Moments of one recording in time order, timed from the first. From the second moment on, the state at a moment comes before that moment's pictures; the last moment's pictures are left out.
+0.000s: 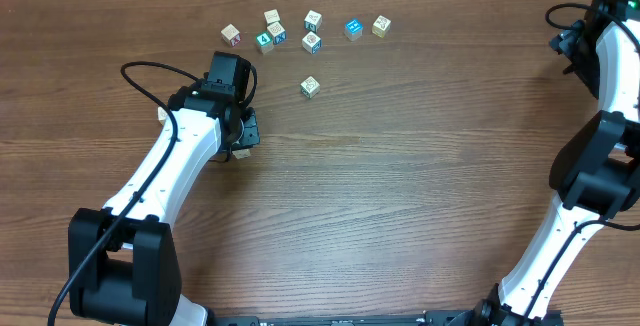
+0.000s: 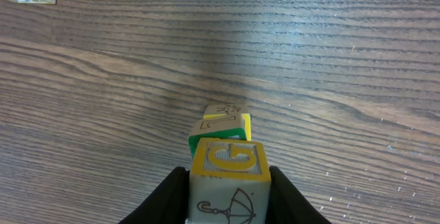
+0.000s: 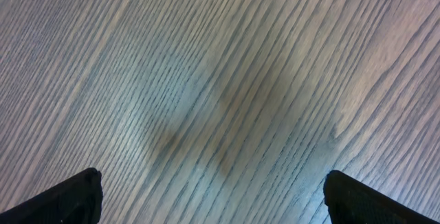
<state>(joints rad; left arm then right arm) -0.22 1.71 1.23 -0.84 -0.14 -0.40 -0.37 2.34 2.19 -1.10 0.29 0.66</state>
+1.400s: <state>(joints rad) -0.22 1.84 1.23 -0.80 -0.13 -0.50 -0.37 2.34 2.19 -1.10 0.29 0.66</state>
